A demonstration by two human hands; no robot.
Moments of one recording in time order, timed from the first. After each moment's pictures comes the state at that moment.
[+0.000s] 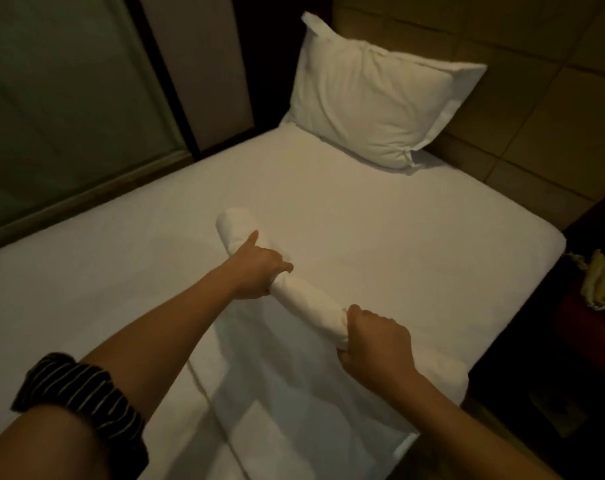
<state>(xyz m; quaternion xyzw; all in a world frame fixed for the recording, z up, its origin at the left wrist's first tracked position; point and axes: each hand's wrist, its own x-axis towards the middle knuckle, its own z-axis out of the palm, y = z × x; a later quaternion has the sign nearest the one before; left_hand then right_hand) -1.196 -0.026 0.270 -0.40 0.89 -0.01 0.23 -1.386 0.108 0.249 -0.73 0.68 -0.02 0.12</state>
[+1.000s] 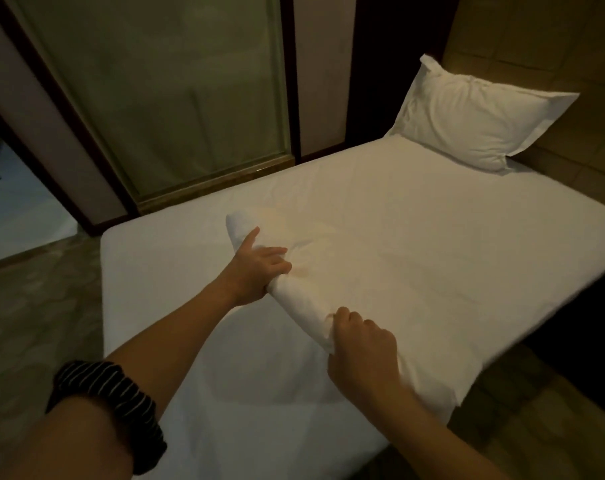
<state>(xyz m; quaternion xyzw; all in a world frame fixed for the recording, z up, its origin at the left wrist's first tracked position) -0.759 0.384 0.337 -0.43 0.90 -0.11 -0.02 -0.966 0.499 0.352 -0.76 0.64 -0.12 0.05</state>
